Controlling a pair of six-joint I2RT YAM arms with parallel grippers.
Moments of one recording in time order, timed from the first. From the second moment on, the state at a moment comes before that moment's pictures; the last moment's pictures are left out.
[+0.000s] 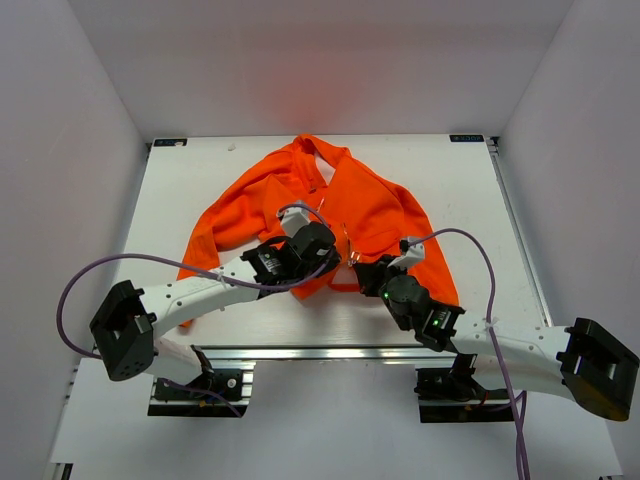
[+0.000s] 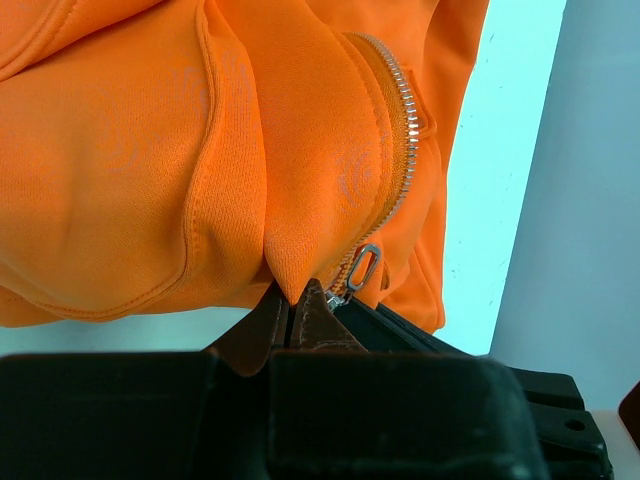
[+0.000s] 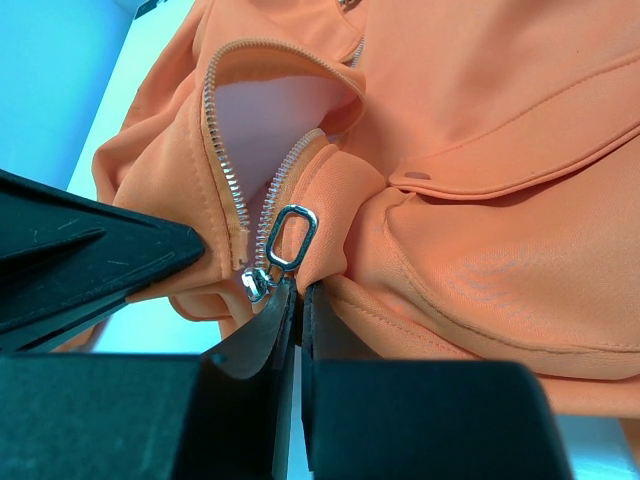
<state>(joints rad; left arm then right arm) -0.99 1.41 1.04 -0.34 -0.39 -1.23 1.07 1.02 0.35 0.41 0.62 0.75</state>
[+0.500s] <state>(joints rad) -1.01 1.41 1.06 -0.35 -0.43 -1.23 1.08 1.04 0.37 0.40 0.64 0.75</state>
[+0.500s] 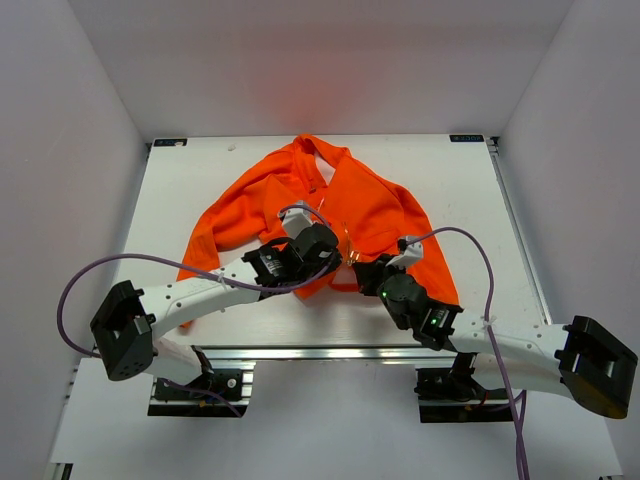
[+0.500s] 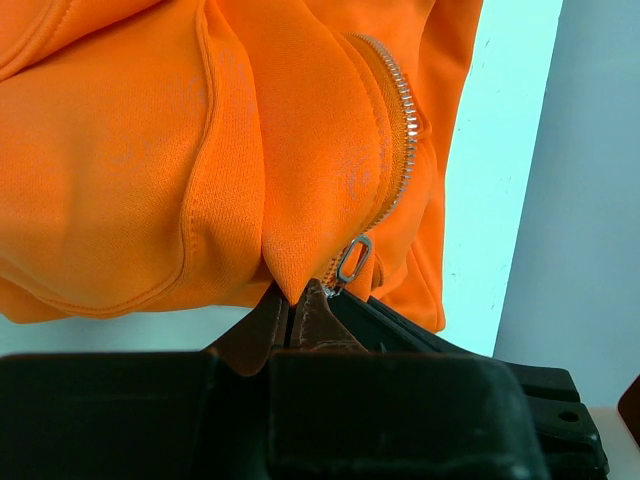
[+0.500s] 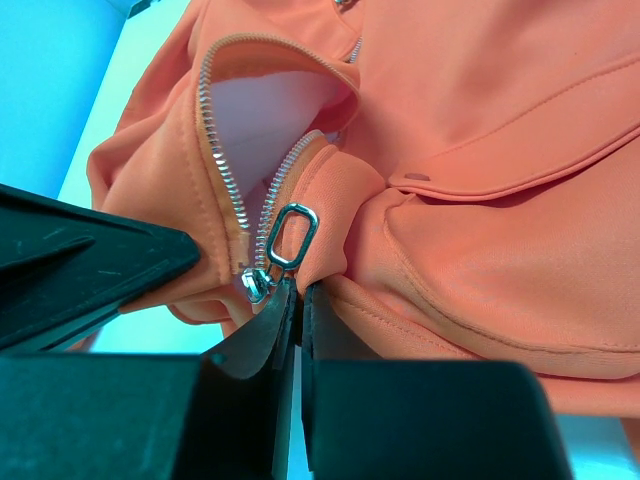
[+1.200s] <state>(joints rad) -1.02 1.41 1.06 -0.37 -0.46 -1.23 1.08 1.05 0.39 0.36 0.64 0.75</state>
